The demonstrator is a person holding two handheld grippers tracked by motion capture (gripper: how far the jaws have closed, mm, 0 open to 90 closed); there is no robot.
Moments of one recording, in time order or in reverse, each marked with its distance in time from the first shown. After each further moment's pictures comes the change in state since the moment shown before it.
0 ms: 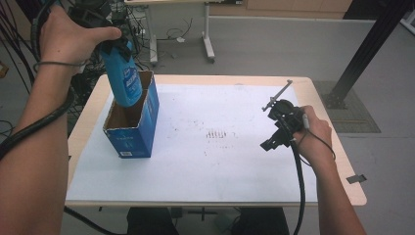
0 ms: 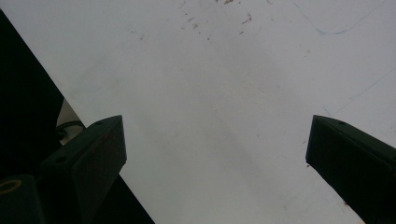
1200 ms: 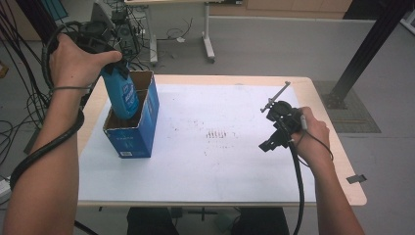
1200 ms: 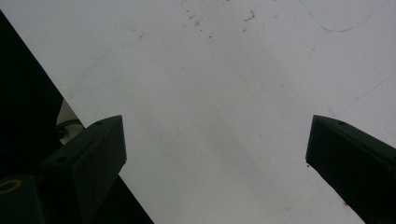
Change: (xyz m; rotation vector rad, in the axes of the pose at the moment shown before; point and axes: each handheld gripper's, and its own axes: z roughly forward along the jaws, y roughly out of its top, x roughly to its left) left arm 0.009 -0.024 0.048 0.037 0.034 -0.057; right arm 0.000 0.001 0.006 0.010 0.005 0.003
